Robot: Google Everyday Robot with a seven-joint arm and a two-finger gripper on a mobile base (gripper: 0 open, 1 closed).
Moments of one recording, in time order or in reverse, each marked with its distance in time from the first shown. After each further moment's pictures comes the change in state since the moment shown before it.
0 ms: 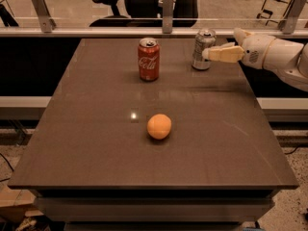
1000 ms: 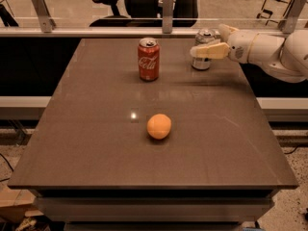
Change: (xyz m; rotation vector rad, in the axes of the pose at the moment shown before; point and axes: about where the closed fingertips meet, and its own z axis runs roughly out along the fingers) arm 0.001 0.007 0.046 -0.083 -0.004 -0.035
